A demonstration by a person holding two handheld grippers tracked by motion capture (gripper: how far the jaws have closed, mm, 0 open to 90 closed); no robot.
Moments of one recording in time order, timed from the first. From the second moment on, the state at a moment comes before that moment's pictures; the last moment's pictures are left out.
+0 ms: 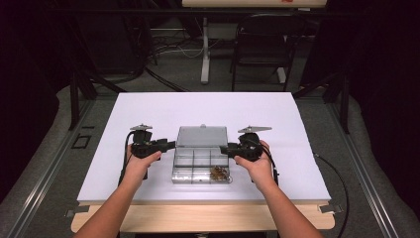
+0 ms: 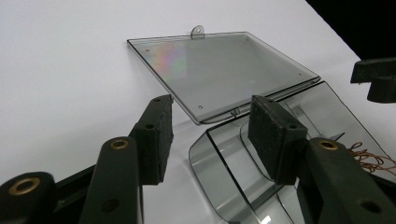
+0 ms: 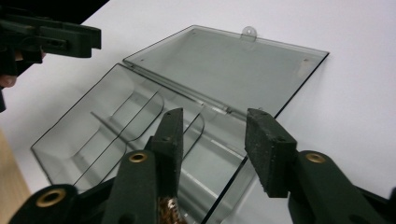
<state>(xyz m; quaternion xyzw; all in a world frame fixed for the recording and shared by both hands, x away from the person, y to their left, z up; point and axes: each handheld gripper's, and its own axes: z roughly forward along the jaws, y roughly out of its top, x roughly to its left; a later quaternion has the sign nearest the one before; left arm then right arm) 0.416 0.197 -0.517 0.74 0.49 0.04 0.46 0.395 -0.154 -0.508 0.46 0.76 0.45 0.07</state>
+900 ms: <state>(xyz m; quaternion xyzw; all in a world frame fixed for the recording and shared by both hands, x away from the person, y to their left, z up) 0.447 0.189 -0.521 0.73 0.51 0.02 0.46 0.438 -0.141 -0.515 0.49 0.76 0.41 0.12</state>
